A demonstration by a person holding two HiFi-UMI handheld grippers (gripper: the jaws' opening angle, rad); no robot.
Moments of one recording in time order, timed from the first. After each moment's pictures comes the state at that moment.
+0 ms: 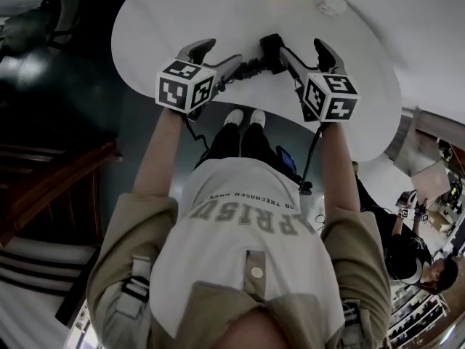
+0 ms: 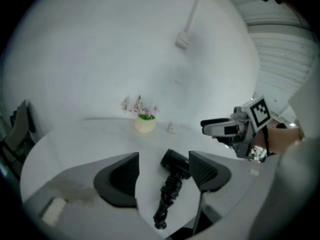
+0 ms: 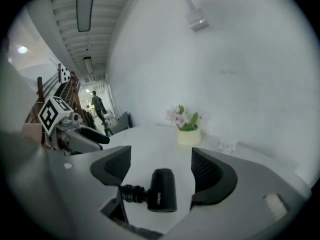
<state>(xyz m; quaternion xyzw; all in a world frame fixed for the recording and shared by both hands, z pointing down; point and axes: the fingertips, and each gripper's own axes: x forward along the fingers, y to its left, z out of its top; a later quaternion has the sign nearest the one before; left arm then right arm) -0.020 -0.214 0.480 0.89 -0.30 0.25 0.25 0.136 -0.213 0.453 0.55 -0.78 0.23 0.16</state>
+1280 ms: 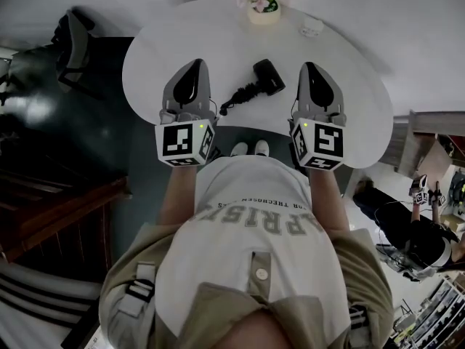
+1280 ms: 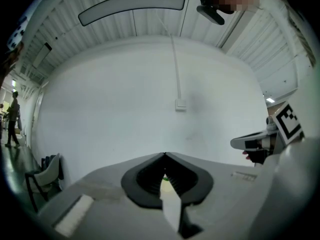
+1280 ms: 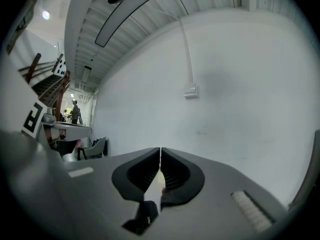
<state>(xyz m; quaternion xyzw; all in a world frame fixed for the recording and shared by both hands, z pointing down) -0.076 -0.190 0.310 0.88 -0.48 0.01 0.01 0.128 -0.142 0.305 0.69 -0.72 0.02 0.06</state>
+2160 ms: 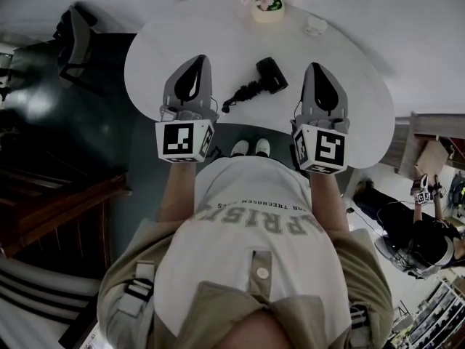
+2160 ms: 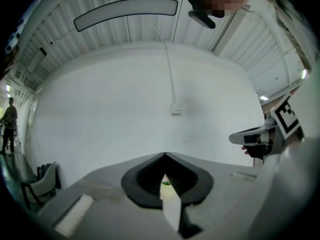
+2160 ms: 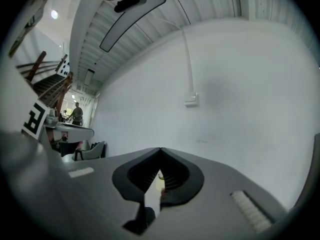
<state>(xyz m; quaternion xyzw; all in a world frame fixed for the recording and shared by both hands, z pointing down) -0.076 -0.188 0.303 0.89 -0.46 0.00 -0.03 0.124 -0.133 0.292 0.69 -0.72 -0.03 0.03</state>
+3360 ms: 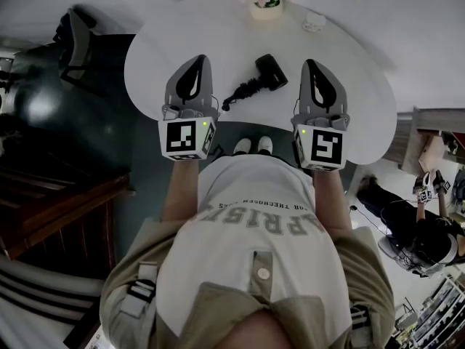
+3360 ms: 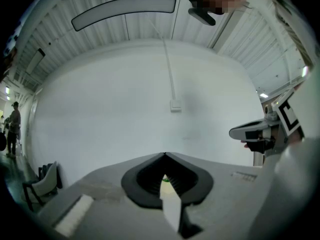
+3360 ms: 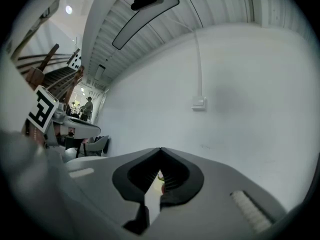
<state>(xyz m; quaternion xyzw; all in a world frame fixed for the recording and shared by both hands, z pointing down) -0.071 -0.188 0.314 0.89 -0.46 0.01 -0.03 0.115 -0.130 0.290 0.67 -0.74 -0.07 0.08</state>
